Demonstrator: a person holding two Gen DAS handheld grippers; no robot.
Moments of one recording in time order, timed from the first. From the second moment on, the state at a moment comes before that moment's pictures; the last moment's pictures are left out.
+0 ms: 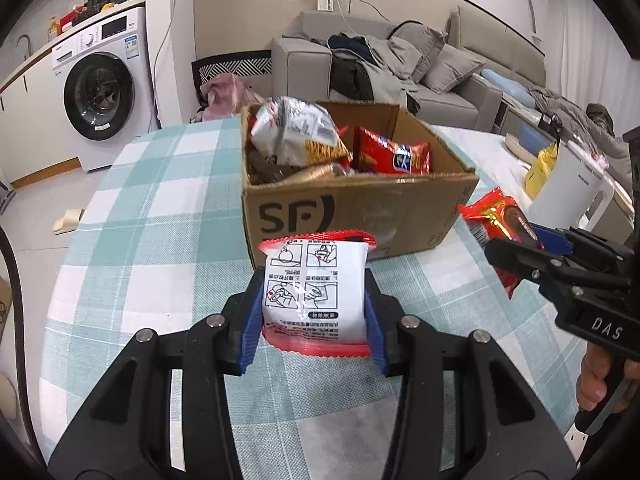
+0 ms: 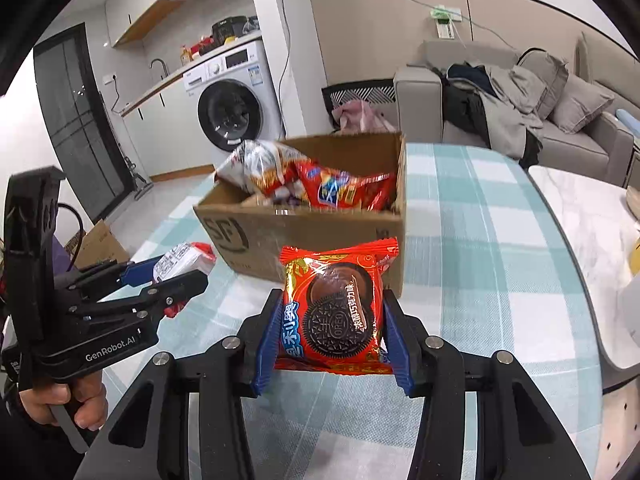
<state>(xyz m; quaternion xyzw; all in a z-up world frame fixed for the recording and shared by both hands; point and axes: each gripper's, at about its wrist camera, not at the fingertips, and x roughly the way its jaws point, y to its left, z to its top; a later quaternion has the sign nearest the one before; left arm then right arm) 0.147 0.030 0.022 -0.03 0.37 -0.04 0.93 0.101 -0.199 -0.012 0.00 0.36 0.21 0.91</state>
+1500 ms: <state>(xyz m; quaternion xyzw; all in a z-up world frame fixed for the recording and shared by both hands) 0.244 0.028 0.091 -0.02 0.32 -0.04 0.95 0.200 -0.177 0.041 0.04 0.32 0.21 0.92</state>
